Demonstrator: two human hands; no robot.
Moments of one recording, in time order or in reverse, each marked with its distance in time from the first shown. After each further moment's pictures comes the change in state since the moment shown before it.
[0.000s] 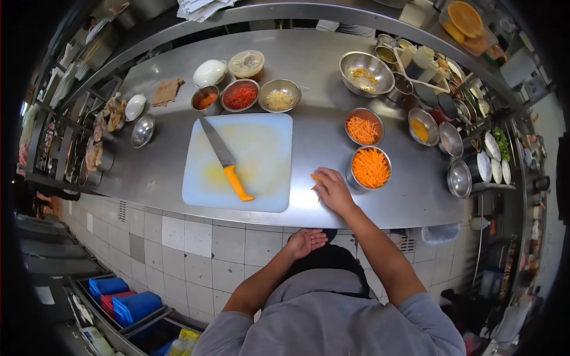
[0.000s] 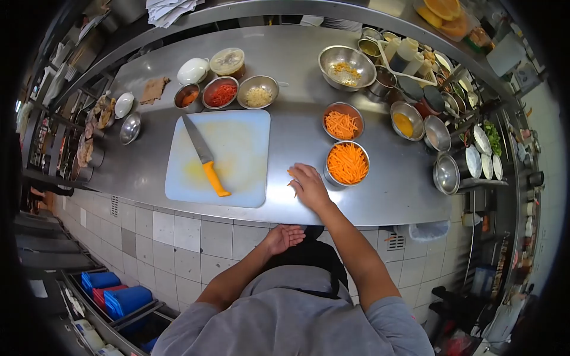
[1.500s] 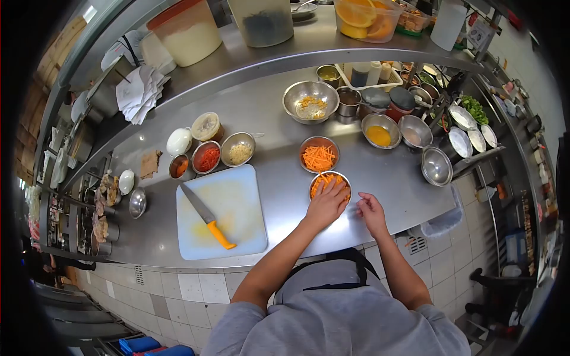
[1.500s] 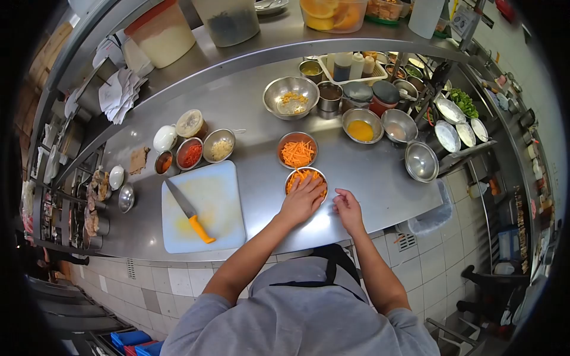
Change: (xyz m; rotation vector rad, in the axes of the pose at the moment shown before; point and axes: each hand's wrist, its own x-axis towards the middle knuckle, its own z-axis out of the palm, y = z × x) left_hand 0.065 0.101 0.274 2.224 -0.047 1.255; right_hand -0.099 0.079 -0.138 0.802 0.550 0.636
